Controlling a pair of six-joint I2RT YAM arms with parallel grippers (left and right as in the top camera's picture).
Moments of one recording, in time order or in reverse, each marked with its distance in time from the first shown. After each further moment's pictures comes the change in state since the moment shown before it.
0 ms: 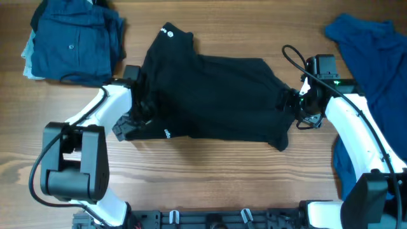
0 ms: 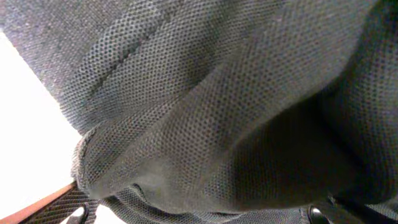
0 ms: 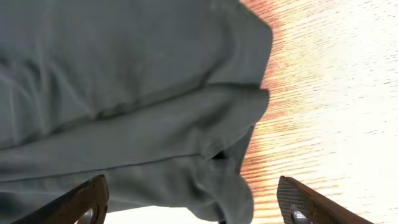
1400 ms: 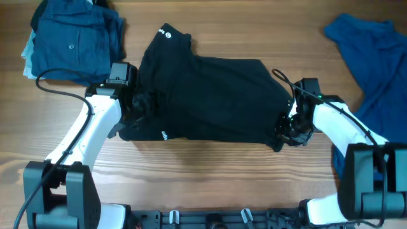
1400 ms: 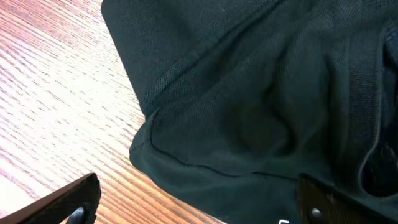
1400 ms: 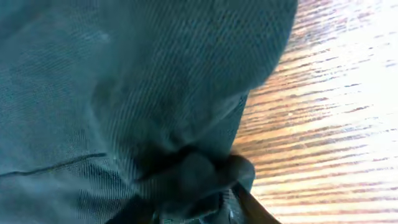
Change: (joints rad) left arm 0.015 -0.224 -0.018 -0.020 -0.097 0.002; right arm 0.000 0.121 -0.230 0.142 -0.100 0.043
